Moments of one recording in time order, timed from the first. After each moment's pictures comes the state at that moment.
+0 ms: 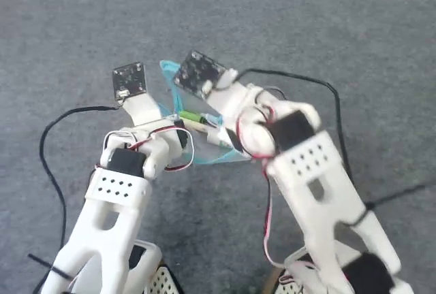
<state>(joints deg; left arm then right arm) 8.1 -39.4 56.4 49.5 31.2 -34.7 -22.2 11.9 72.7 28.9</state>
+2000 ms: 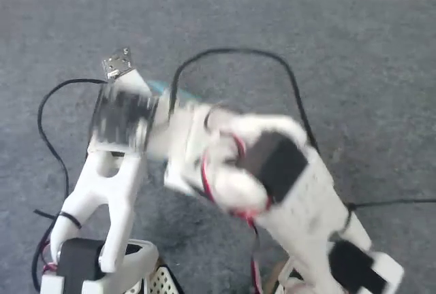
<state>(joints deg) 0.7 -15.0 38.7 56.0 37.5 -60.8 -17.5 -27.5 100.7 28.1</state>
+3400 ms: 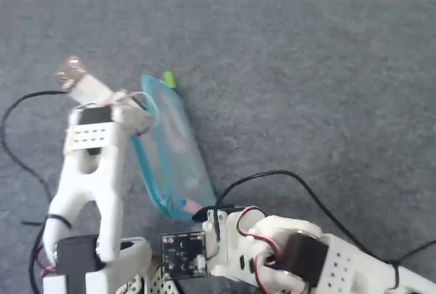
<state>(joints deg) -13.8 -14.6 37.2 54.1 47.4 -72.2 -67.7 54.8 71.8 29.3</state>
